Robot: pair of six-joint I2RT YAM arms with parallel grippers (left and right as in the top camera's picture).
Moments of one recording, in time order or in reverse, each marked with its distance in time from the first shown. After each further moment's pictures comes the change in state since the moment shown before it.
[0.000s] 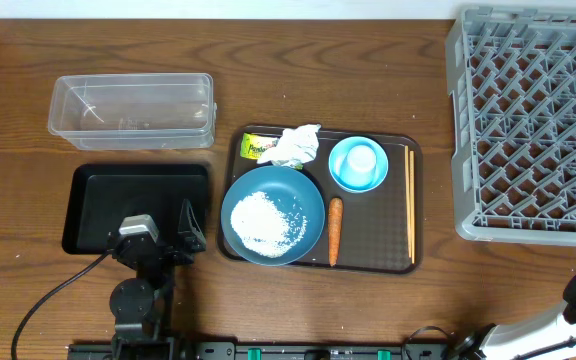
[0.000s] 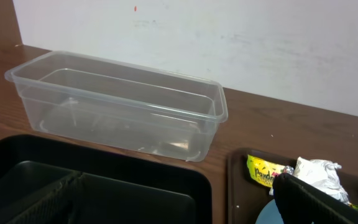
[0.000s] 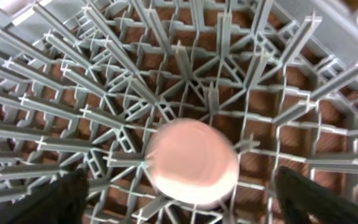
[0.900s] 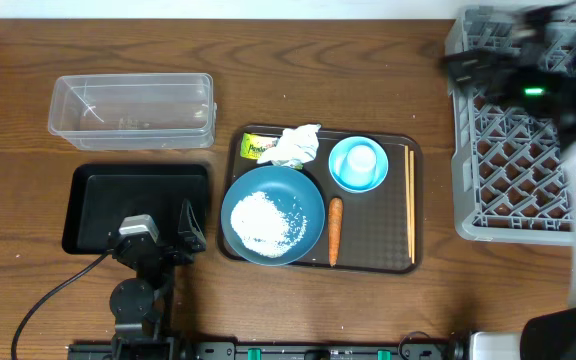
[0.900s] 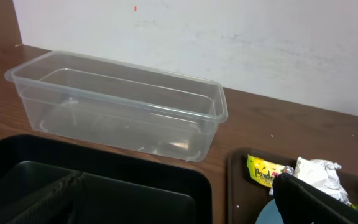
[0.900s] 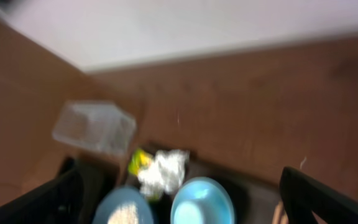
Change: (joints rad) left arm 0.000 0.000 0.000 0.000 0.000 0.000; right arm 0.616 -0.283 0.032 -0.213 -0.495 0.113
